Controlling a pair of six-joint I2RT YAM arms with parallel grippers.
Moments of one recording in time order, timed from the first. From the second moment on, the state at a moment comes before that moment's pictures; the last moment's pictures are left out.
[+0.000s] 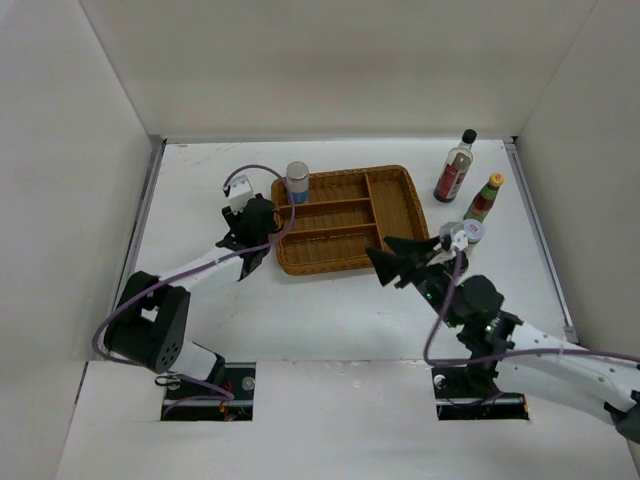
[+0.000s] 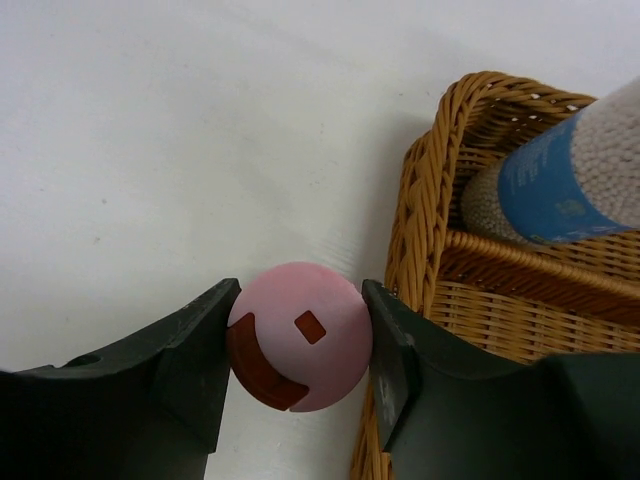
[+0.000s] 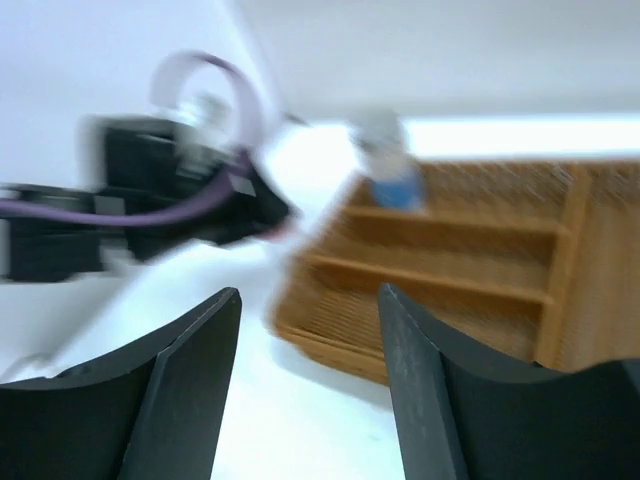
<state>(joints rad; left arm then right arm) -0.44 1.46 0.74 0.17 -0.64 -0.55 0.98 0.73 0.44 0.47 0.38 0.32</state>
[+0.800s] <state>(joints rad) -0.74 1.82 1.41 0.23 -0.50 -0.45 1.09 0.37 0.36 0.52 0.38 0.18</state>
